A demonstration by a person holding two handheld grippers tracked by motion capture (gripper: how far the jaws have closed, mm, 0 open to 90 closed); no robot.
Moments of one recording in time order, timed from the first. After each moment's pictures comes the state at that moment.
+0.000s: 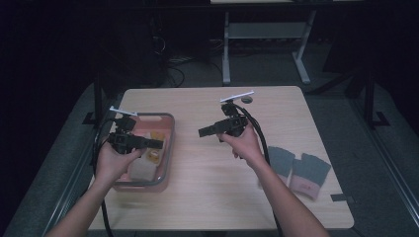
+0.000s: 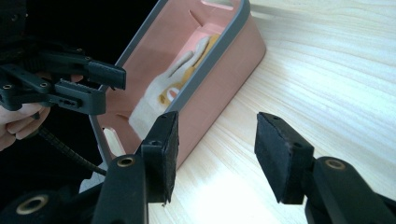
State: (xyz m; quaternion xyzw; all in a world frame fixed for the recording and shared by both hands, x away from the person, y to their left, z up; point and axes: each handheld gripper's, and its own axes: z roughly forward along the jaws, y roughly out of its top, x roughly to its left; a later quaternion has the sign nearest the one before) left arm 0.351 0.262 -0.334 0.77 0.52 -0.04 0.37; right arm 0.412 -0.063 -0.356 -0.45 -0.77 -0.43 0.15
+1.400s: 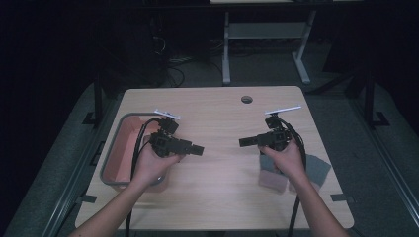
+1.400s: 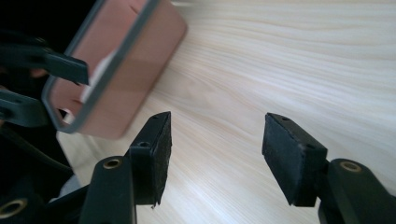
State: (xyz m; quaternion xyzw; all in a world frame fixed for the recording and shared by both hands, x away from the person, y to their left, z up) left arm 0.348 0.160 -0.341 0.81 0.43 -0.08 0.40; right arm 0.372 -0.173 -0.373 -0.51 -0.75 -0.42 0.09
